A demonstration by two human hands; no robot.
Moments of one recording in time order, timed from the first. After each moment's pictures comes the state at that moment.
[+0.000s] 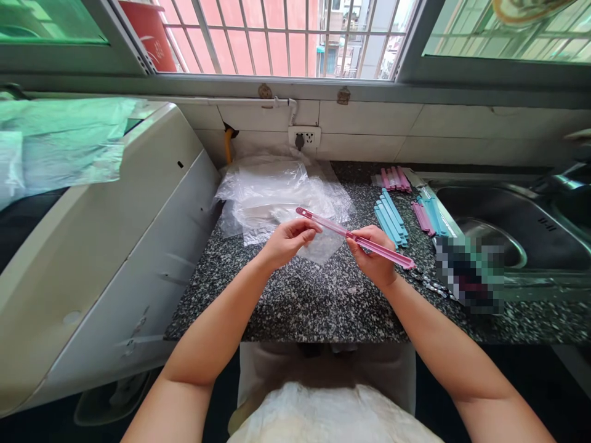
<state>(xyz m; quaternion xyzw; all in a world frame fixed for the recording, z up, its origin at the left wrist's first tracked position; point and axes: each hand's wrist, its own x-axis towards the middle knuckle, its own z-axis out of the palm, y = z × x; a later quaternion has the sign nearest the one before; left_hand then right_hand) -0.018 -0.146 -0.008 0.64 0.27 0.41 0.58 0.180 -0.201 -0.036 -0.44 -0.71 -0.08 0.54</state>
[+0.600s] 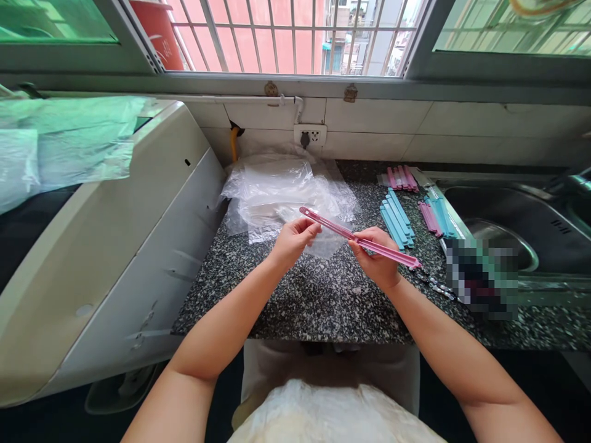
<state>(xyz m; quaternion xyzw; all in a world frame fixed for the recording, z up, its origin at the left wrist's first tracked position) -0.004 -0.146 -0.020 0.50 0.35 0.47 0.64 0.176 -0.203 -0.037 -0.46 -0.71 -0.07 0.53</state>
